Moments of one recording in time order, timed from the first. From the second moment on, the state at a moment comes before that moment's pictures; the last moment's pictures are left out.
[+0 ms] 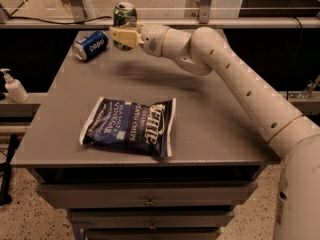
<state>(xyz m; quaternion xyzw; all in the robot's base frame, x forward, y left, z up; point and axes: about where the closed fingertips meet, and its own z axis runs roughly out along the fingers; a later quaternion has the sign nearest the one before) 0.749 0.101 0.942 -0.33 0.59 0.46 0.58</state>
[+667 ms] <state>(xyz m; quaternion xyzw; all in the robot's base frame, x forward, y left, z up) 0.754 0.151 0.945 -0.40 0.57 0.42 0.58</state>
